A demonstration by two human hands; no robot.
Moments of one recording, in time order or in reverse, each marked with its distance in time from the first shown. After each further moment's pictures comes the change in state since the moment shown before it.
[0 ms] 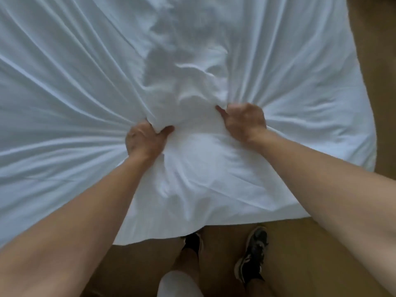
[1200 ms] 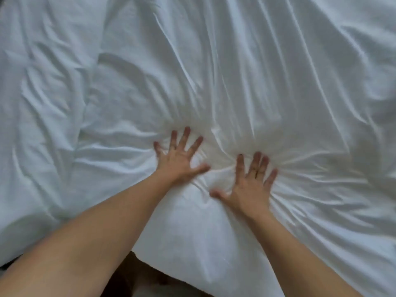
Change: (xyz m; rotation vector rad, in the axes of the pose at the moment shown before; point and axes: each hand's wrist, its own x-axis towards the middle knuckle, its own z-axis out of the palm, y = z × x) left_hand 0.096 -0.279 -0.097 0.314 -0.337 -0.046; right_hand 0.010 -0.318 0.095 -0.092 -0.469 -0.129
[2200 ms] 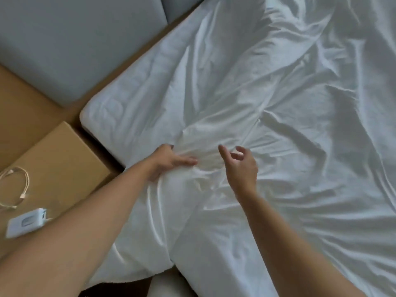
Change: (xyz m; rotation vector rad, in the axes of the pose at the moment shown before) left_hand -0.041 -0.529 -0.184 -1.227 0.049 -0.402; right_hand 0.109 -0.575 -0.092 1.165 0.041 -0.079
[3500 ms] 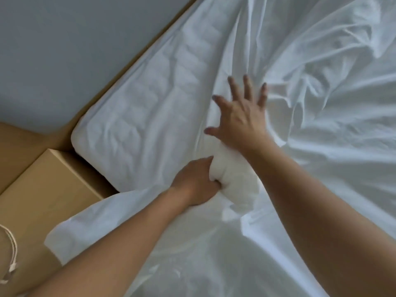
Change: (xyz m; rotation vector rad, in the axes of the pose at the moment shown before) left_hand 0.153 0.024 -0.154 0.420 -0.136 0.295; right_hand 0.201 -0.192 0.257 -1.443 -0.125 -0.605
